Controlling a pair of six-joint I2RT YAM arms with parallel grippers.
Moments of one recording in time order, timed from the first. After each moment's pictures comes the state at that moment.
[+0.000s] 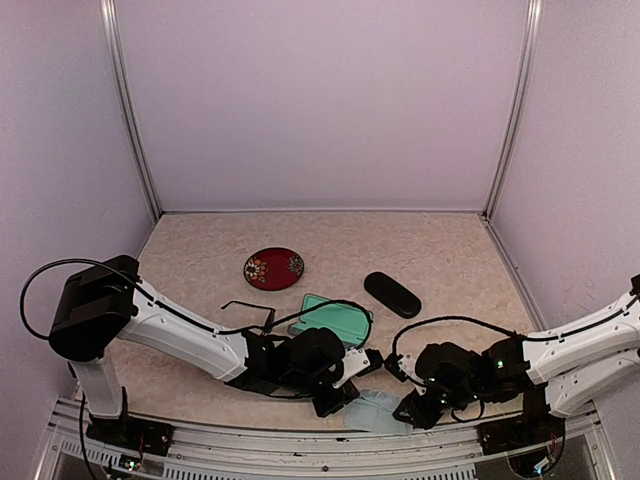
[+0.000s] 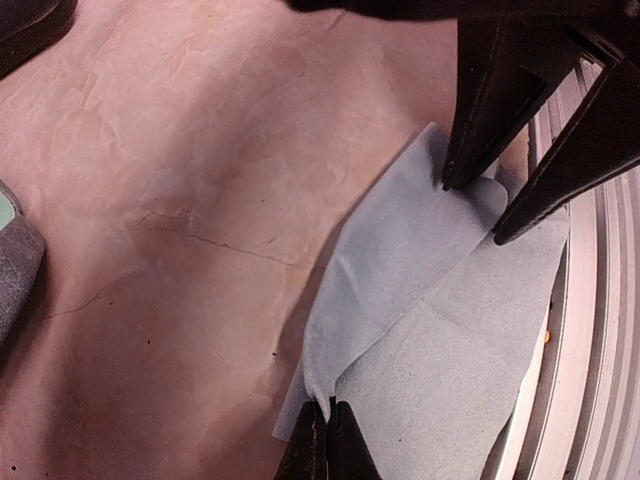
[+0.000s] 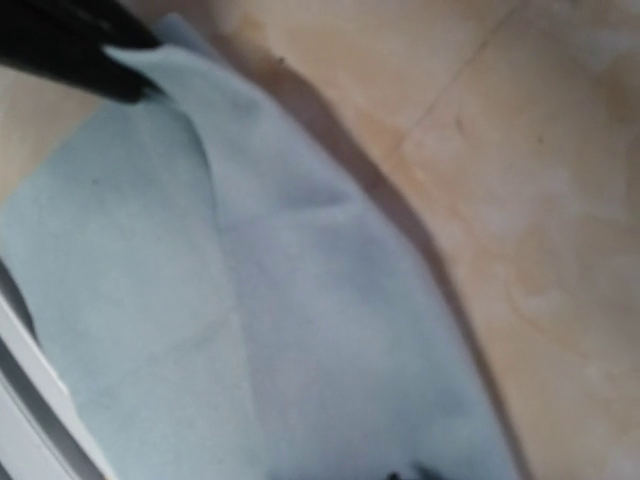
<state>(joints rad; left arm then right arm) -1.30 1.90 0.99 0.11 0.05 -0.07 1.29 1.20 0.42 -0.23 0.01 0.58</state>
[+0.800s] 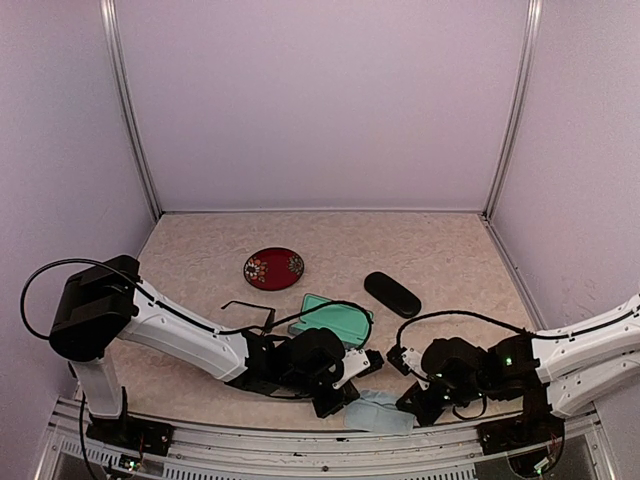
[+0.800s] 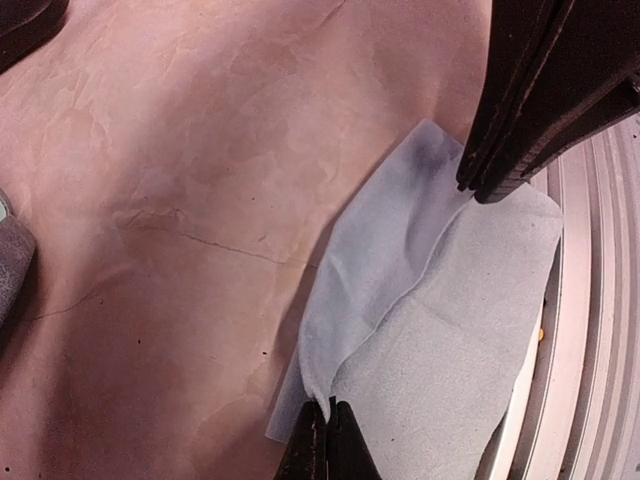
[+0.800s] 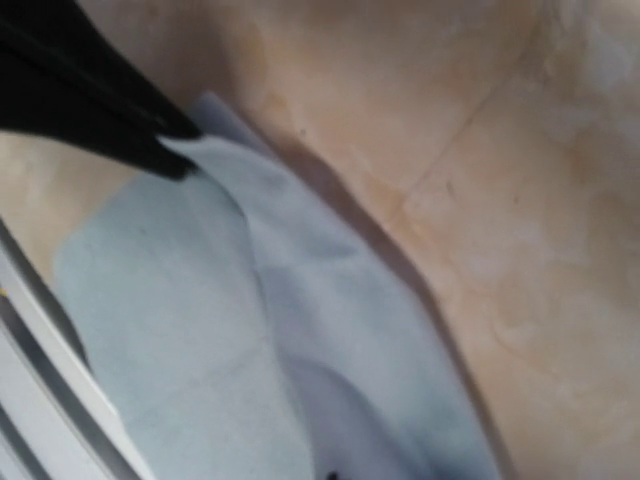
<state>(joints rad) -1.30 1.90 0.99 0.11 0.06 -0.07 1.29 1.13 0.43 -0.24 0.04 0.58</state>
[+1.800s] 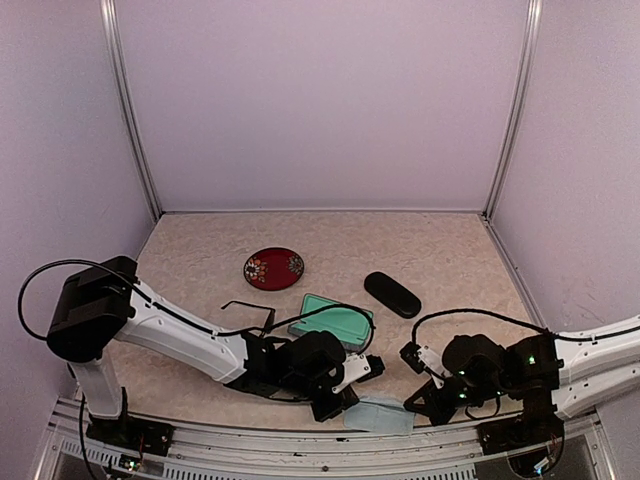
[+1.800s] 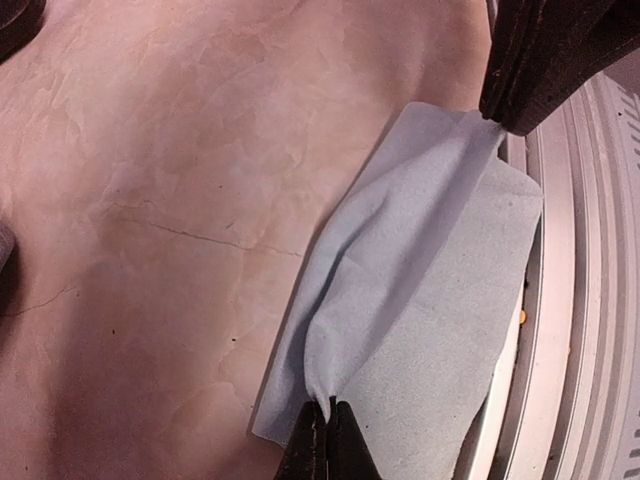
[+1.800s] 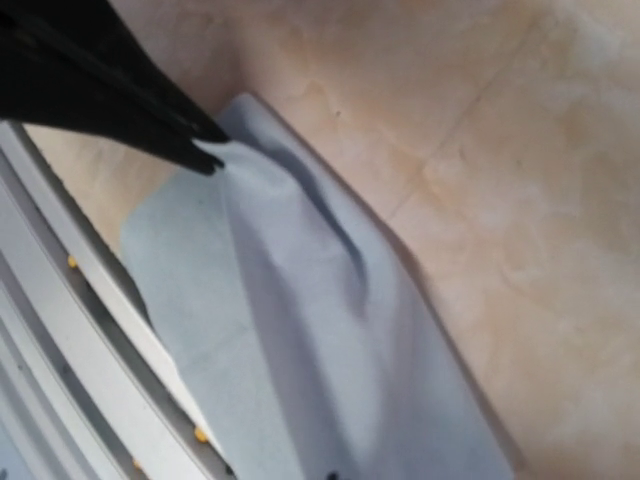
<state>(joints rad) -1.32 1.89 0.99 0.08 0.08 -0.04 1.29 0.94 0.38 -0.31 0.00 0.61</state>
